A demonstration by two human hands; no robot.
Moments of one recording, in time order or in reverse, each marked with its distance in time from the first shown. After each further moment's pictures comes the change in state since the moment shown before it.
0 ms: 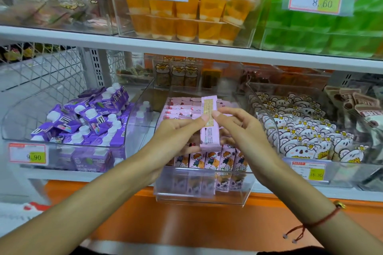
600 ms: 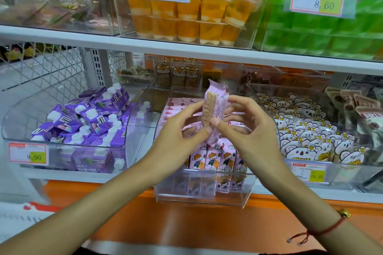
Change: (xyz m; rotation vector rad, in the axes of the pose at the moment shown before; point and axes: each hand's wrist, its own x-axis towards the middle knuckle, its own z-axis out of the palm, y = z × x) left_hand 0.000 -0.005 0.003 0.260 0.066 0.430; right_hand -0.009 -0.001 -0.005 -0.147 0.029 -0.396
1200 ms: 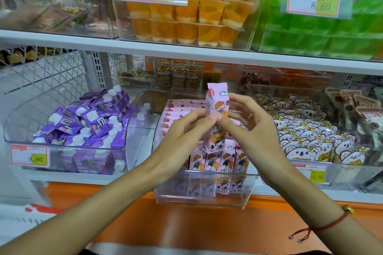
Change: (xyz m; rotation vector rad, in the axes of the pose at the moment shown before) left_hand 0.001 0.007 0.008 -0.158 -0.026 -0.101; right_hand 0.006 -0.001 -0.005 0.075 -0.032 0.050
